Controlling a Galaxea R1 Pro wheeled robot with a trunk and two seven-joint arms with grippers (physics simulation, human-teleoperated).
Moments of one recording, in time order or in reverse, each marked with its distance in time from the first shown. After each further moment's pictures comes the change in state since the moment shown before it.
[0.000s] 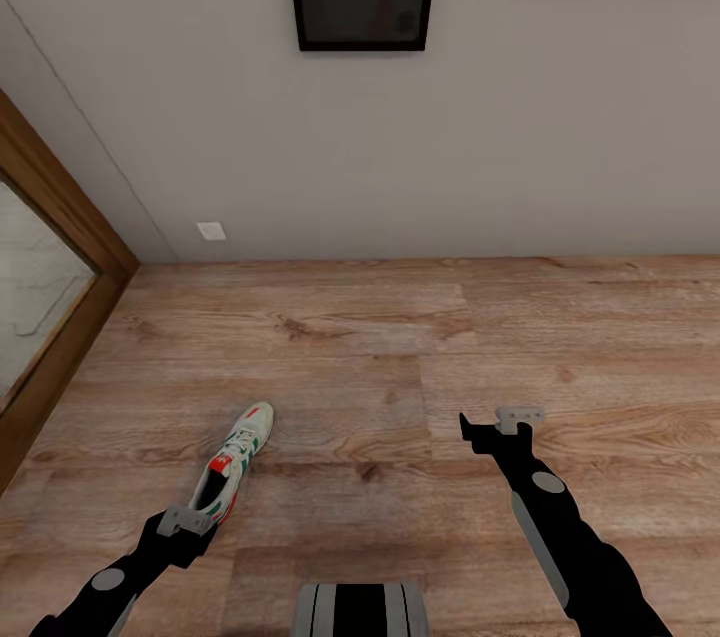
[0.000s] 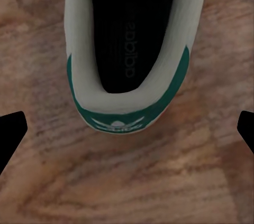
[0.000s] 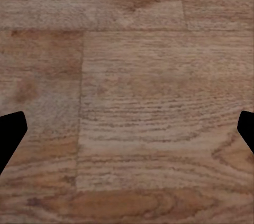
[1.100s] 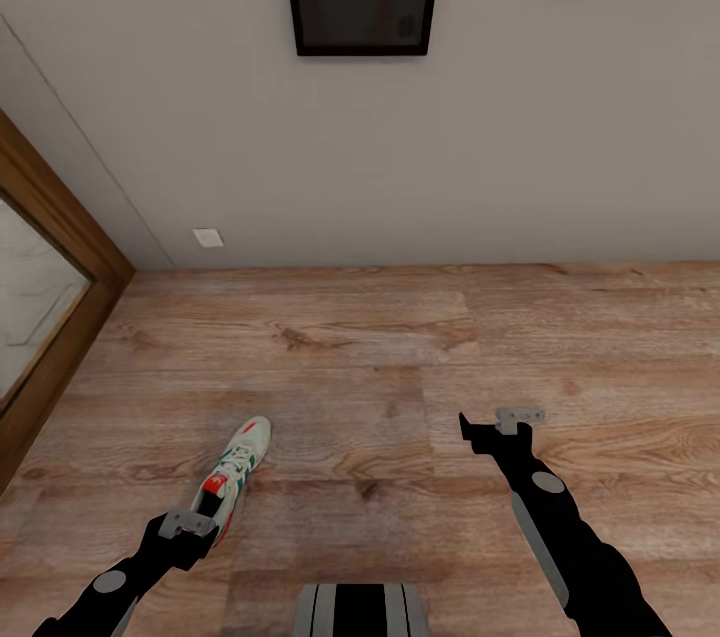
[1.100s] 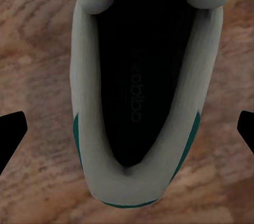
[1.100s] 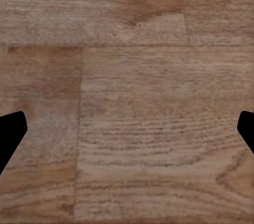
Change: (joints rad) left arm 0.004 -0.006 0.002 0.001 0.000 -0.001 0.000; right arm 0.000 0.001 0.000 0.000 0.000 0.001 0.000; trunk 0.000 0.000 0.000
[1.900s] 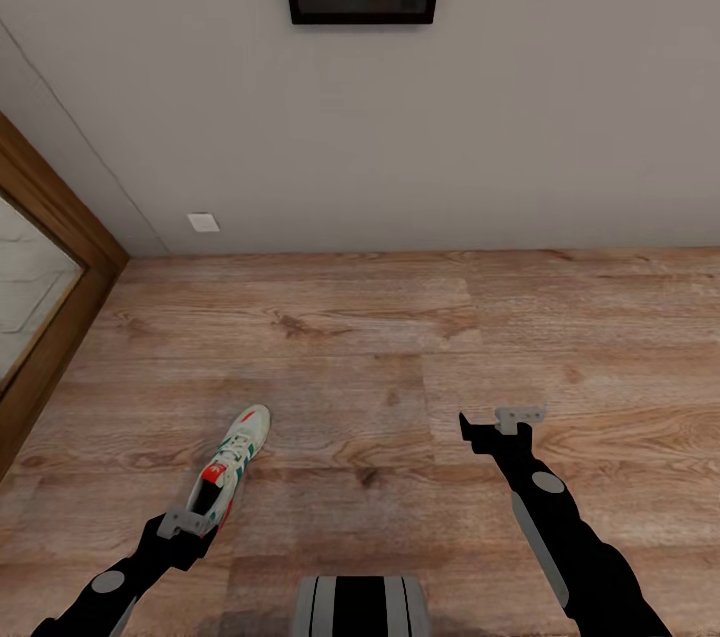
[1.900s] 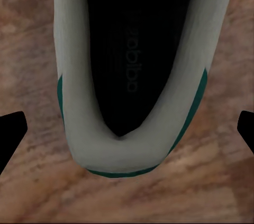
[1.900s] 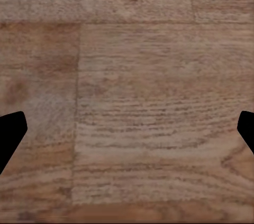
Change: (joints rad) left arm 0.000 0.004 0.001 0.001 0.000 0.000 0.000; right arm 0.000 0.000 0.000 0.000 0.001 0.000 0.000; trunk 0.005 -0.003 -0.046
